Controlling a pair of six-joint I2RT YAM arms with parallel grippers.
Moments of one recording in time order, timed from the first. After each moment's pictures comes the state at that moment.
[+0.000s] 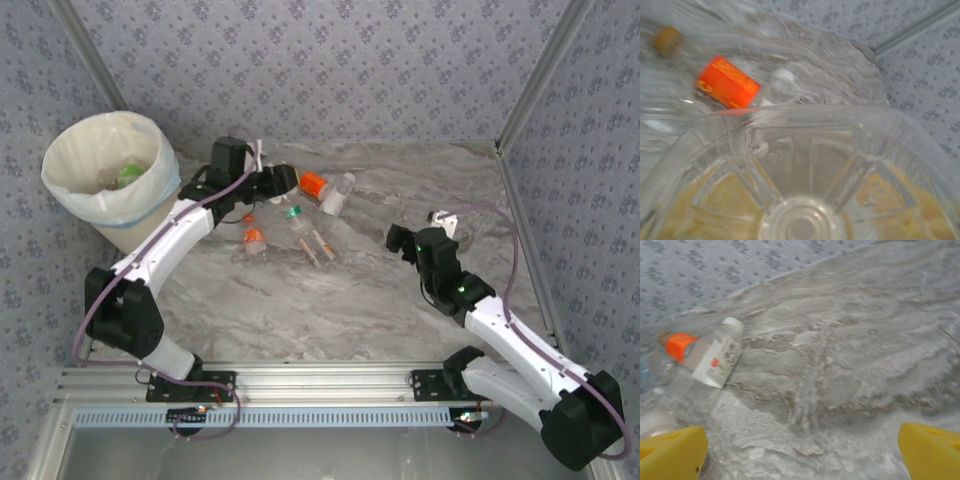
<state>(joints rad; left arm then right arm) -0.37 1.52 1.34 -0.38 0.34 -0.60 0.51 0.89 0.59 -0.24 0.45 0.59</state>
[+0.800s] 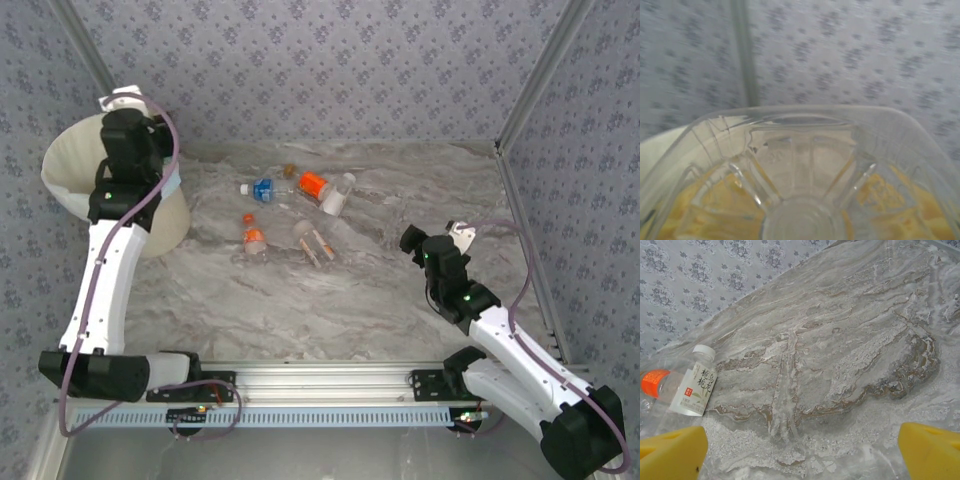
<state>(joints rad) -0.08 1.27 1.55 -0.45 -0.41 -0.11 0.48 0.82 0.53 -0.24 0.53 0.73</state>
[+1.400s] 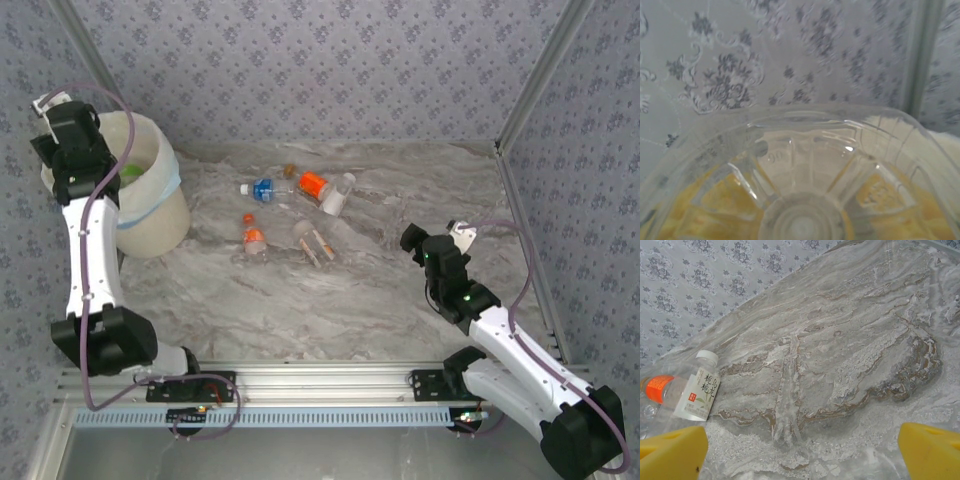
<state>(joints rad) 0.25 1.45 1.61 -0.43 -0.60 0.02 0.48 0.82 0.53 -0.22 0.54 0.74</state>
